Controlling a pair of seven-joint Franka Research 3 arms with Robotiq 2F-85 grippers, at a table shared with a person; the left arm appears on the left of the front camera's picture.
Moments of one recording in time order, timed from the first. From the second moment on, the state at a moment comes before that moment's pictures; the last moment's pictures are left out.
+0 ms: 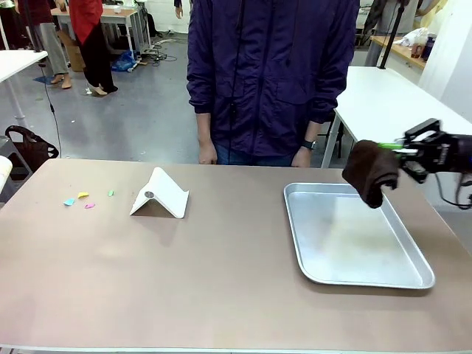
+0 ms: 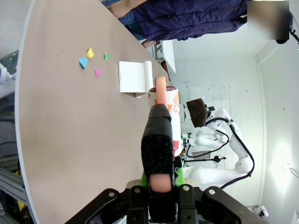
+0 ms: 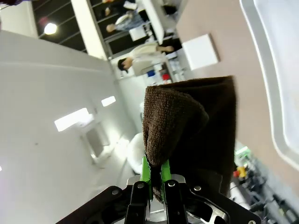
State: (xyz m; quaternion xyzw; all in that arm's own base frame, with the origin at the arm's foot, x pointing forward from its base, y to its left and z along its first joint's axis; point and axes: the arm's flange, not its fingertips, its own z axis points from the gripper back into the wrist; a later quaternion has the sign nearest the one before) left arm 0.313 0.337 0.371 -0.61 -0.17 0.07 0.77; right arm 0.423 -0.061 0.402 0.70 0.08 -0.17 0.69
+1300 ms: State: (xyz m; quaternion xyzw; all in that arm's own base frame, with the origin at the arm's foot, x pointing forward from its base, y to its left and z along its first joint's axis) left arm 0.313 0.337 0.371 -0.61 -0.17 0.07 0.77; right arm 0.354 -0.192 0.386 0.71 -0.01 -0.16 0.69
